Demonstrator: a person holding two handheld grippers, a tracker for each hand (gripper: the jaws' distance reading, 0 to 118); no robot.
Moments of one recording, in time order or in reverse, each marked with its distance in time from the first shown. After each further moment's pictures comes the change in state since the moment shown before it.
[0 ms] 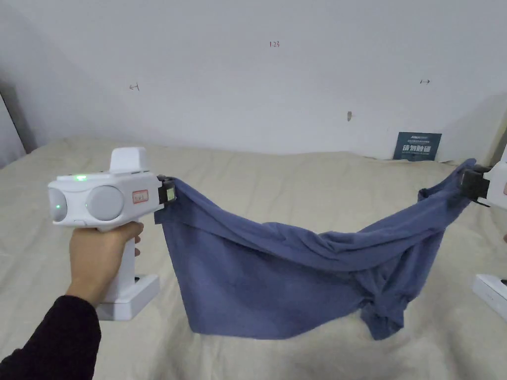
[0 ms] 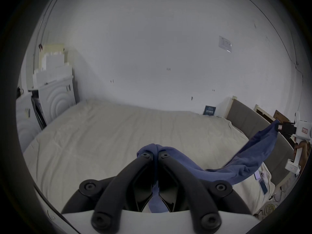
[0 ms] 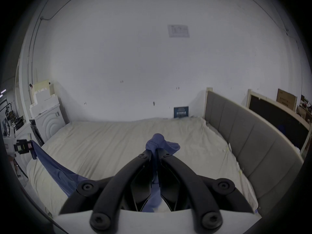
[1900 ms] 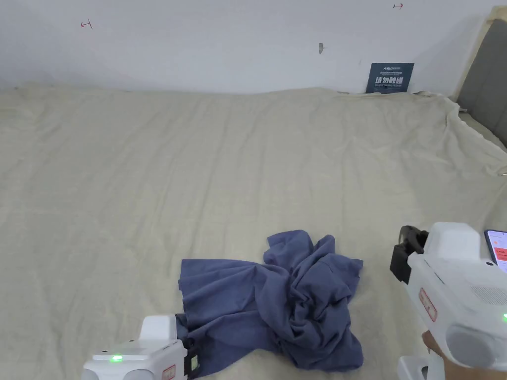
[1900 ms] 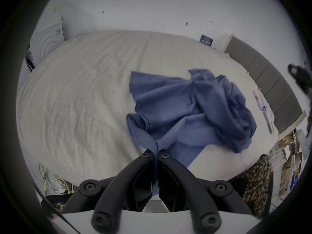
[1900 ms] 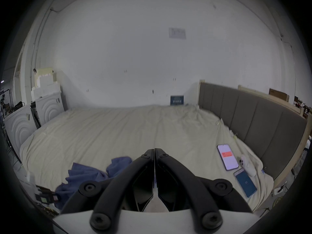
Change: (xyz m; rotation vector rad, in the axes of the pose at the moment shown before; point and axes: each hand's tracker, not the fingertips) left arm 0.052 -0.319 0.056 -0.520 -0.076 0.039; right arm -0.042 -0.217 0.080 -0.069 -0.036 0.025
